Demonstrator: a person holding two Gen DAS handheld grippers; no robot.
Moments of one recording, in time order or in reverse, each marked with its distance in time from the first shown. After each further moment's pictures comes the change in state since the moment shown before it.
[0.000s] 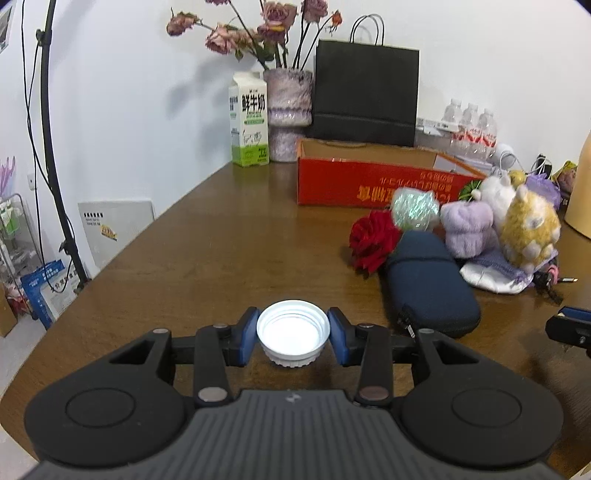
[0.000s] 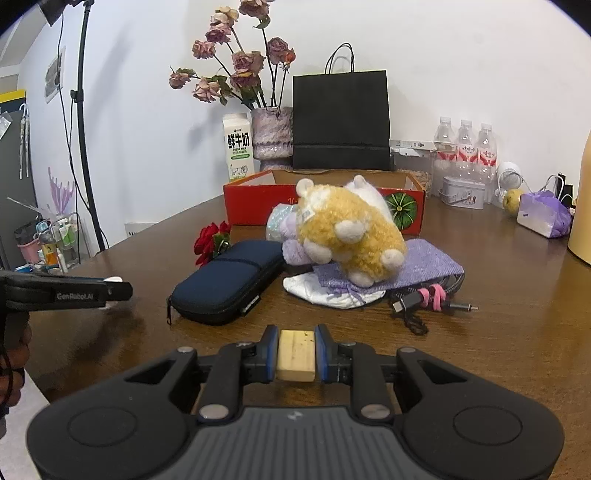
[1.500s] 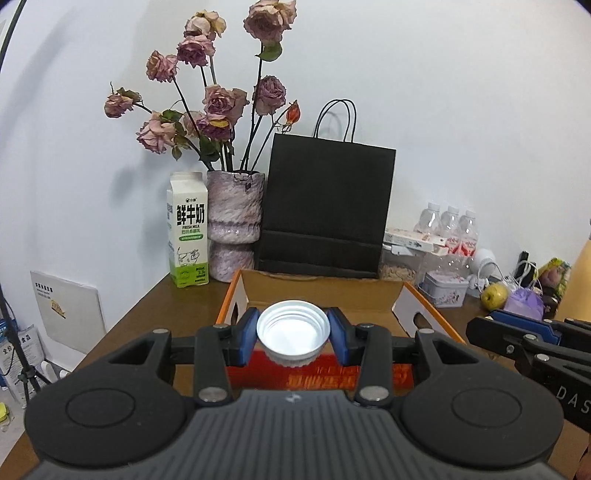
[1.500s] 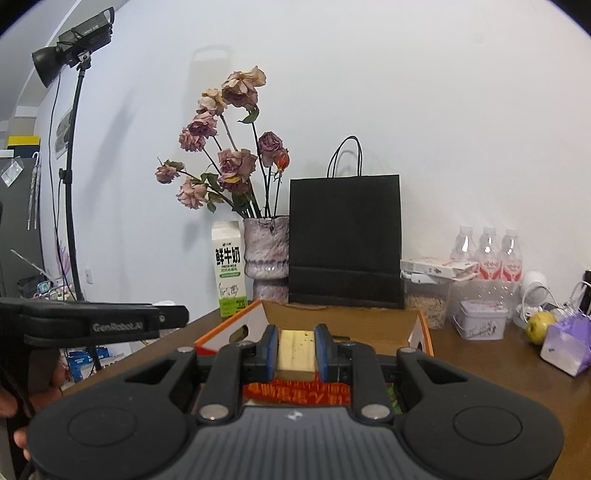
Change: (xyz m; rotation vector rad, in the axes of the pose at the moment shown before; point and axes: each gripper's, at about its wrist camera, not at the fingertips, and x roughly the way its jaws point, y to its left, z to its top) left arm 0.069 -0.065 0.167 -0.056 -0.212 -0.100; right arm 0.071 -0.043 0.164 -0.031 -0.250 0.043
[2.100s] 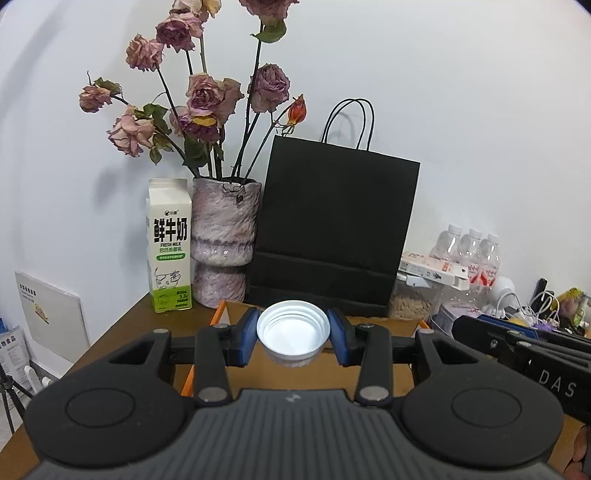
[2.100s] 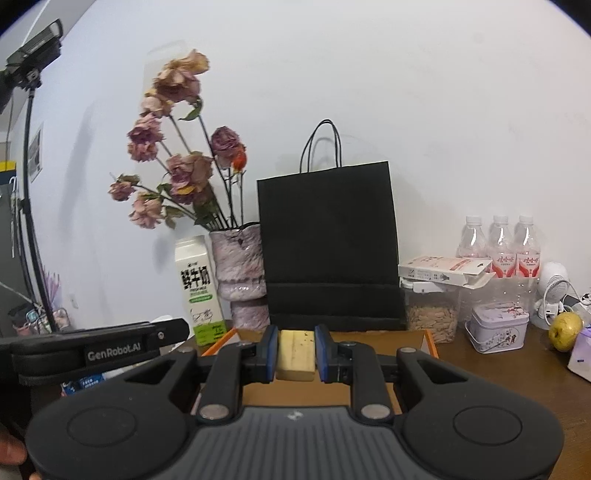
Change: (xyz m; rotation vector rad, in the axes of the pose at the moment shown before) left arm 0.090 -0.005 0.040 -0.044 -0.006 0.004; right arm 0.102 -0.041 0.041 0.106 0.024 -0.017
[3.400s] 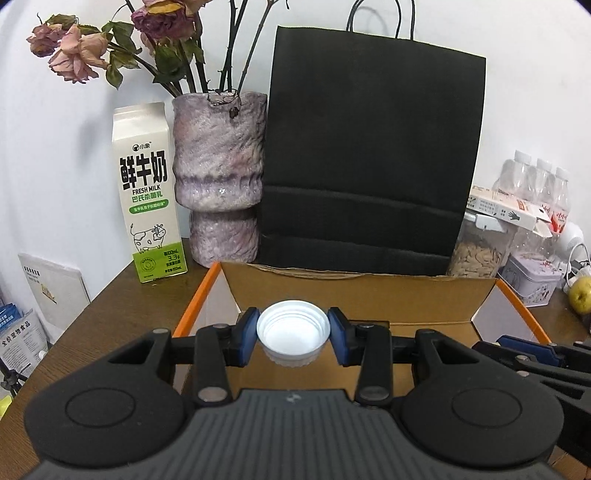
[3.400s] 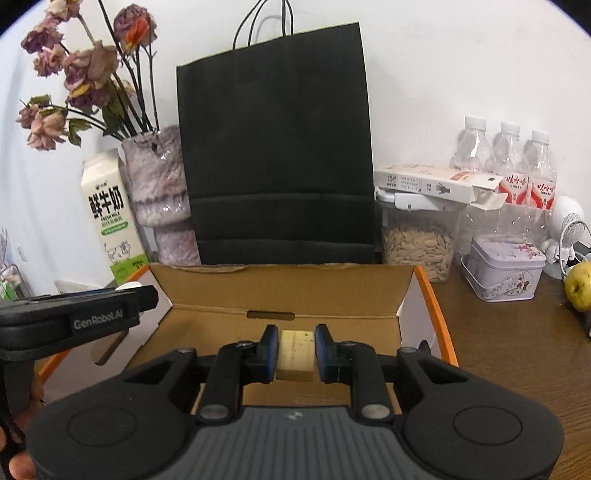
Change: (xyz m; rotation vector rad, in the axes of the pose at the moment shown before) left arm 0.140 -0.001 -0.021 0.063 0.199 0.108; right arm 0.143 -0.050 -0.029 0.021 0.277 -0.122
